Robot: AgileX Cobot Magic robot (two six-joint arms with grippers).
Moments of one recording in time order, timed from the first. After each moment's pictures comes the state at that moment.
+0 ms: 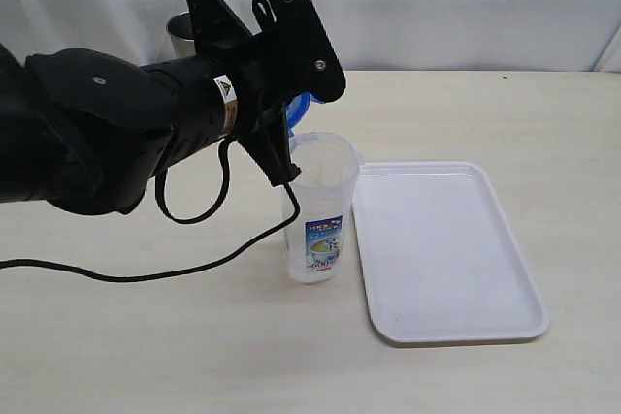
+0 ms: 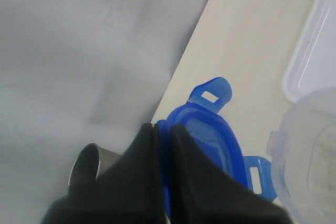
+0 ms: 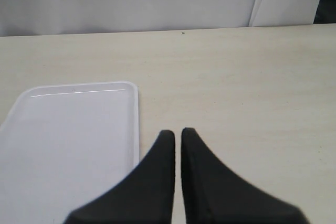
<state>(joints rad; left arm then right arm) -0.88 1.61 -0.99 1.75 0.45 -1.02 -0.09 0.00 0.00 -0.03 0.36 0.02</state>
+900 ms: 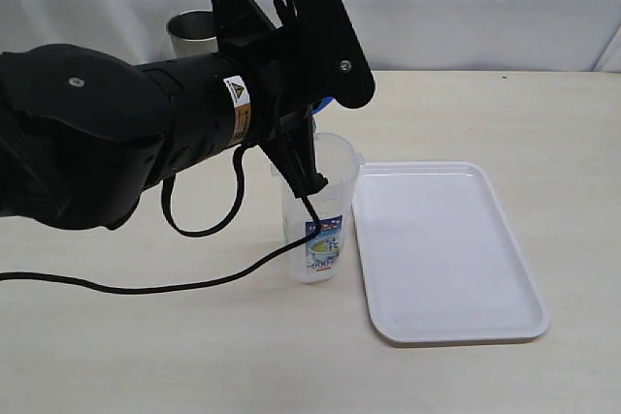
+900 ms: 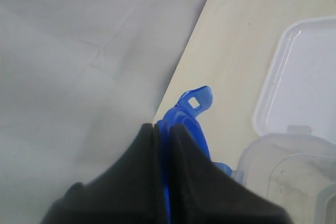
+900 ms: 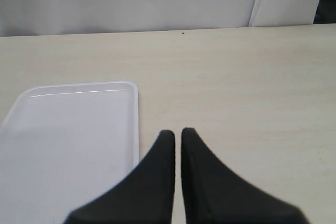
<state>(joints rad) -0.94 1.55 -0.99 1.75 0.40 -1.02 -0.09 0.00 0.00 -0.03 0.36 0.02</state>
